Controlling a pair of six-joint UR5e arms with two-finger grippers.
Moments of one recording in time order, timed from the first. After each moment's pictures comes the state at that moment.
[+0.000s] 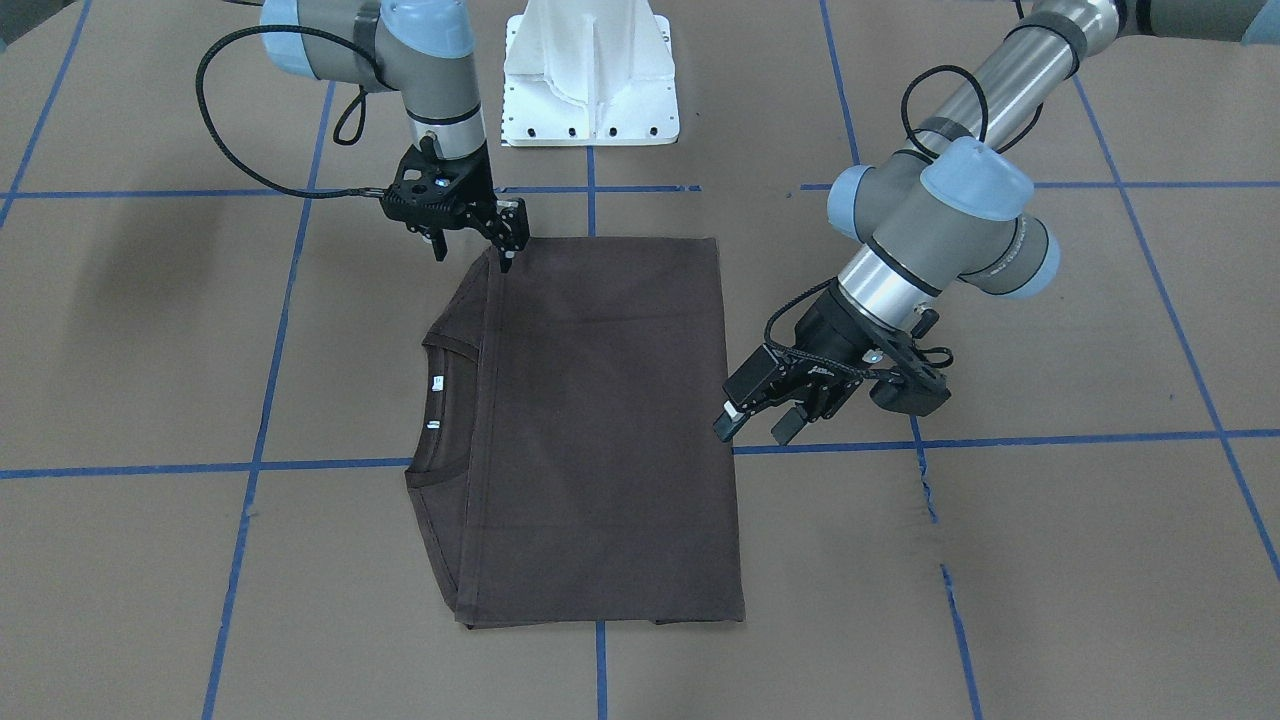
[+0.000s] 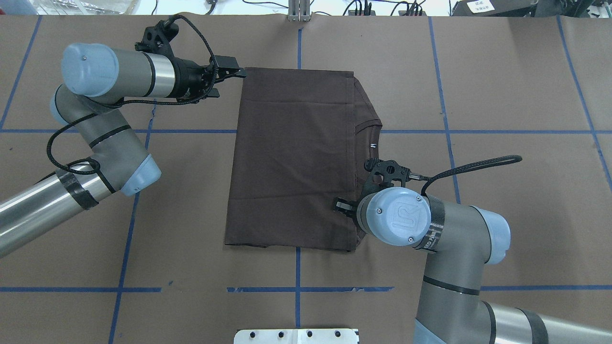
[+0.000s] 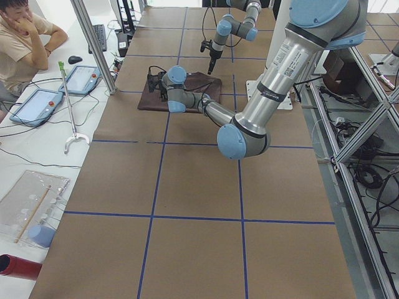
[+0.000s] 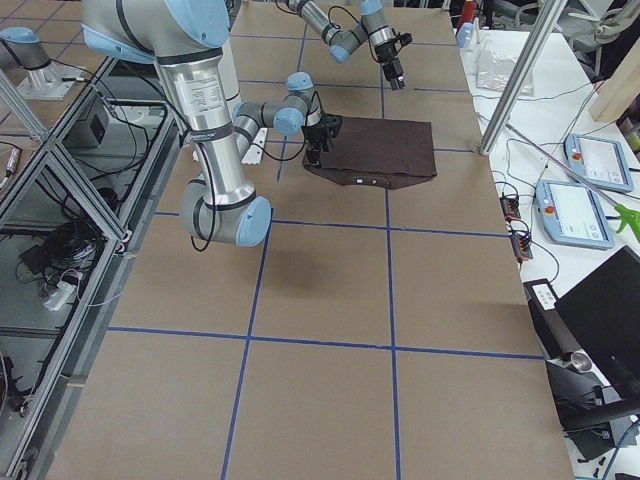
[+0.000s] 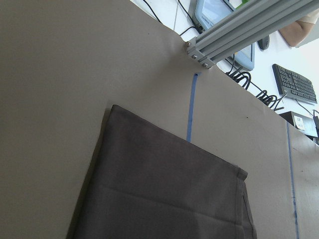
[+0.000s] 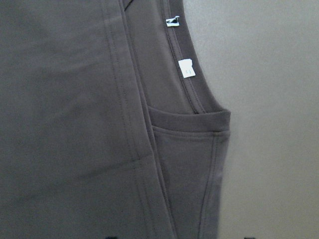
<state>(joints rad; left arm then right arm) -0.80 -2.16 -1.37 -2.62 -1.89 -1.60 0.33 -1.14 1.90 -1.51 1.56 1.72</state>
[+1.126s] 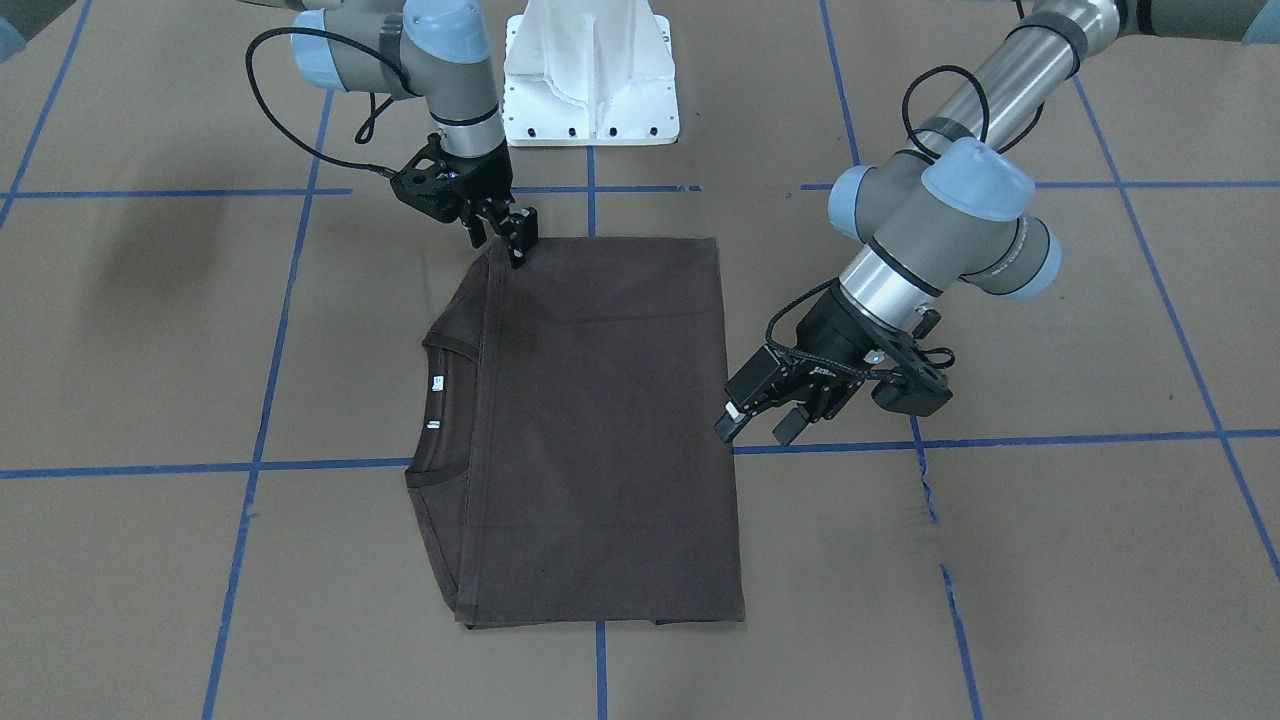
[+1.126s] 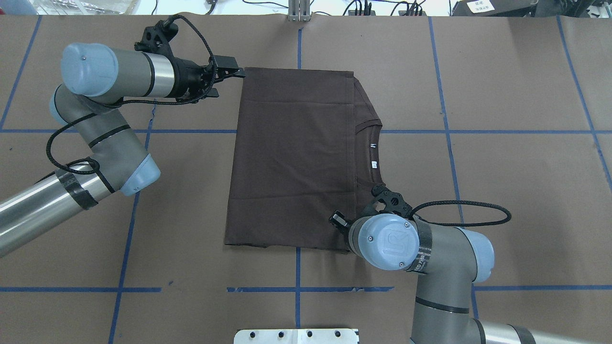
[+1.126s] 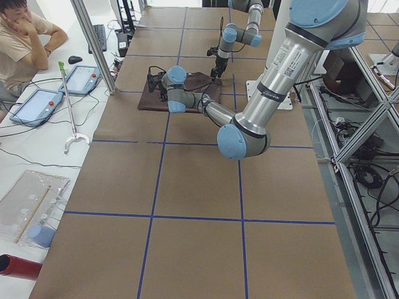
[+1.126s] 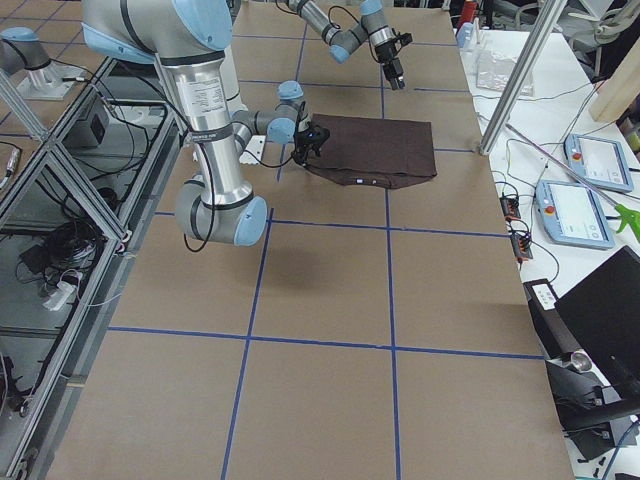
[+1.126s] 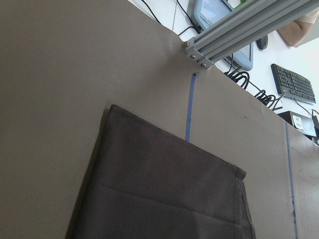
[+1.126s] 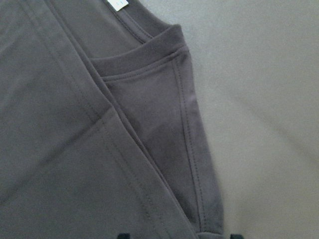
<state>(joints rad) -0.80 -2.15 -1.37 -2.62 -1.89 -1.60 0.27 -1.15 1.84 -1.44 1.55 2.05</state>
